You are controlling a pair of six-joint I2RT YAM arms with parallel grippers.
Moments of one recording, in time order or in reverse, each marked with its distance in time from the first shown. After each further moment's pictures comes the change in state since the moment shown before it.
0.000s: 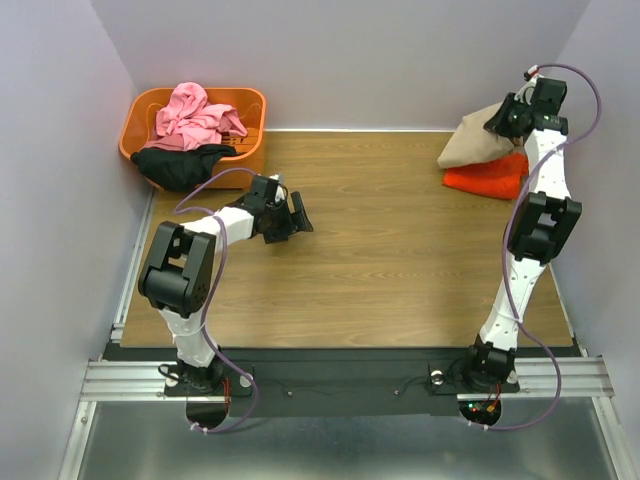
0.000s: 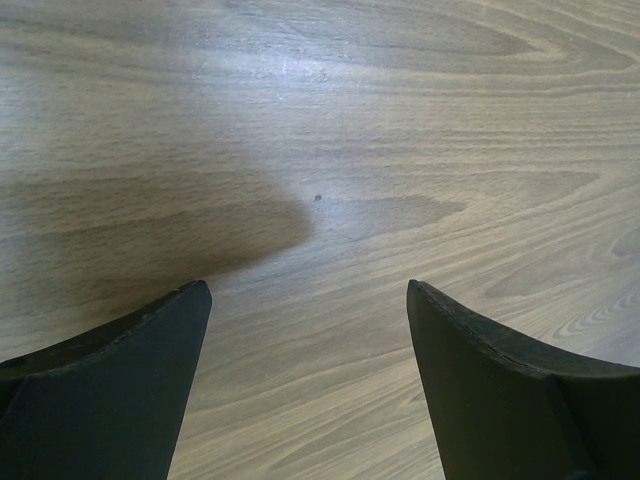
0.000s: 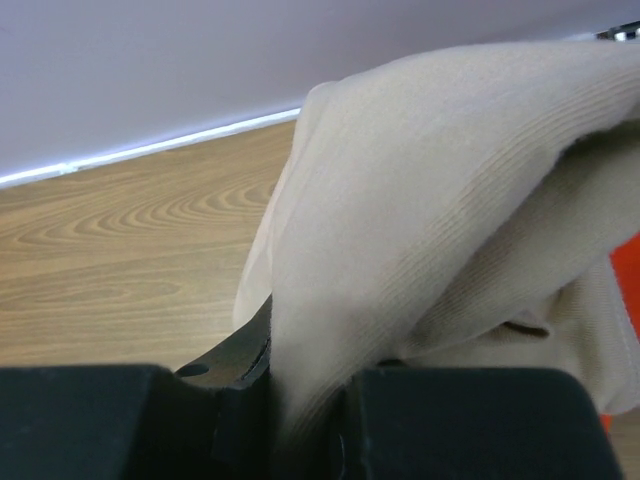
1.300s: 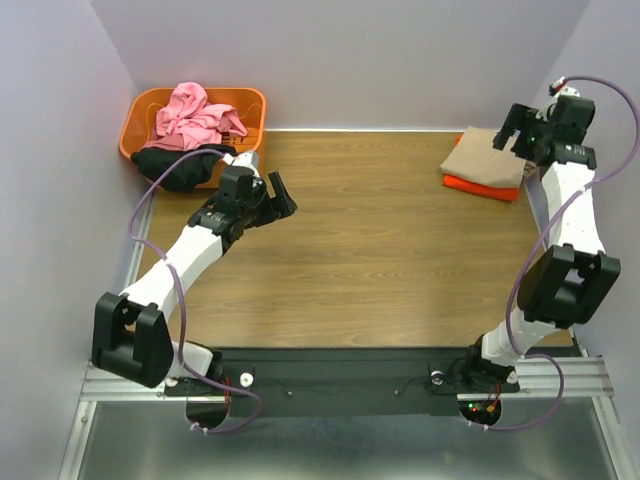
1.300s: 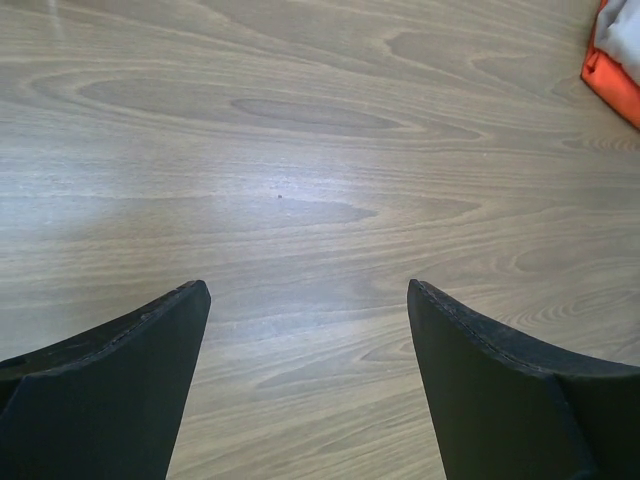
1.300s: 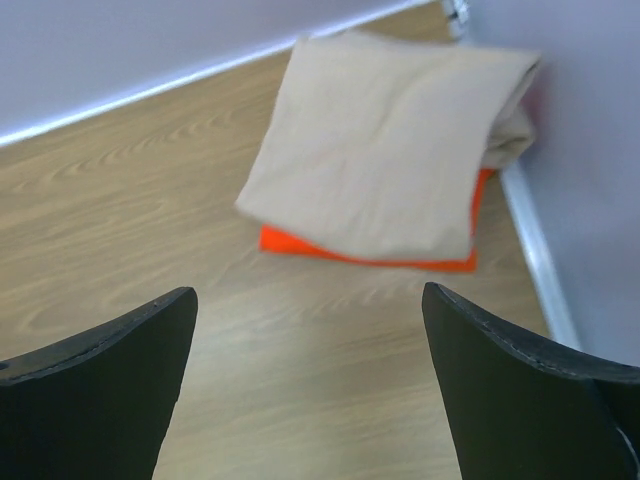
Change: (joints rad) left arm 0.000 -0.431 -0.046 -0.126 -0.159 0.018; right arm -0.005 -0.655 -0.676 0.092 0.226 -0.055
